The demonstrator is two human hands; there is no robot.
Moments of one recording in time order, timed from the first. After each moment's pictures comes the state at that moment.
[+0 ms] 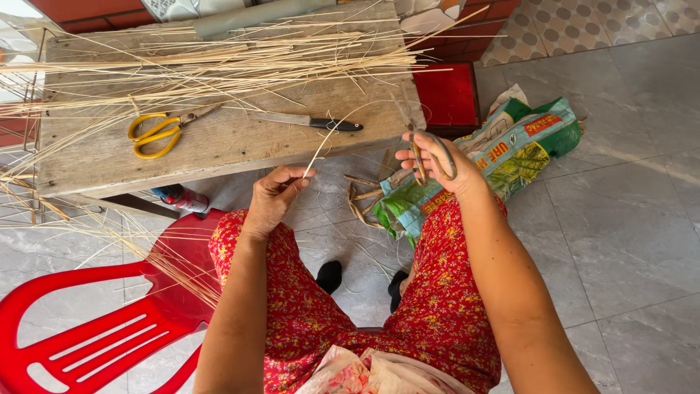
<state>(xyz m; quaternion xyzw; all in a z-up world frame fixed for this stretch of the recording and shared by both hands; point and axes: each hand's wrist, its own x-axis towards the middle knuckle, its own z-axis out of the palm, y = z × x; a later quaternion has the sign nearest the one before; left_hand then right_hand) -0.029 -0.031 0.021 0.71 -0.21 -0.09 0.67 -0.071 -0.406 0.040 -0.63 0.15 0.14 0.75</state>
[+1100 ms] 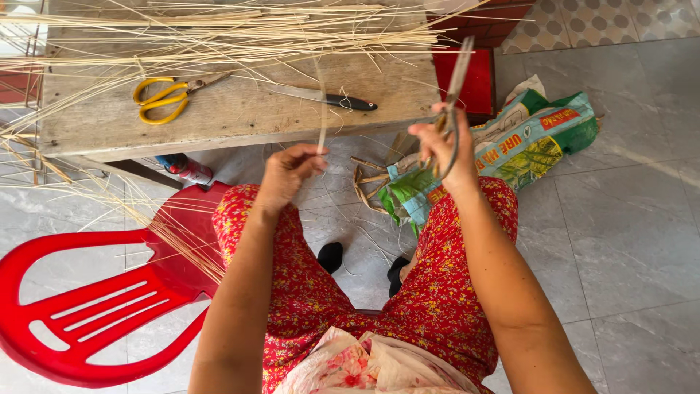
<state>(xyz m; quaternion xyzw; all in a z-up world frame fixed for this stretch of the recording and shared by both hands) -0.023 -0.034 -0.004 0.70 -0.18 -0.13 0.68 -0.087 -0.367 0.035 -0.63 0.05 -0.11 0.77</state>
